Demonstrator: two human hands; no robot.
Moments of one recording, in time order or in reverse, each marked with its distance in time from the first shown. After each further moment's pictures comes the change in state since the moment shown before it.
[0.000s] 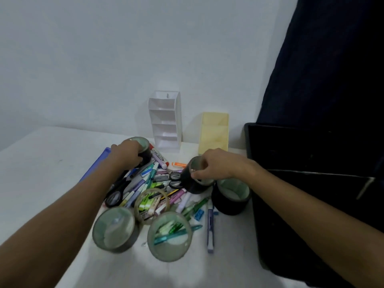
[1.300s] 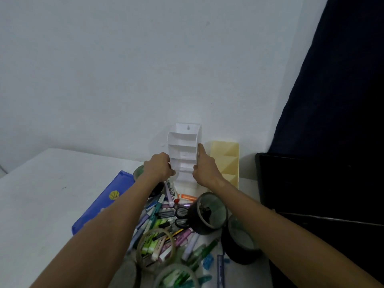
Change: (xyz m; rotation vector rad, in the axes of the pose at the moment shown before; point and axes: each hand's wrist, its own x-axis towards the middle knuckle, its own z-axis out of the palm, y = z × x) left_hand 0.054 0.060 -0.022 -0.436 0.118 0.058; right_hand 0.140 0.003 0.015 0.618 0.421 0.000
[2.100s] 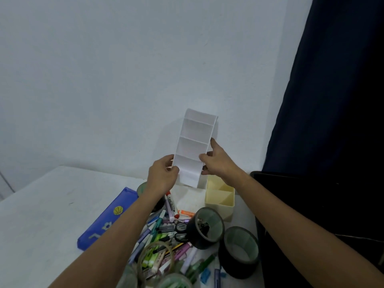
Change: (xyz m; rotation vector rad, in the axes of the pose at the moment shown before) left_hand -0.068 0.039 -0.047 -0.679 0.318 0.136; right_hand -0.031 -0.065 -0.090 0.365 -0.035 -0.014
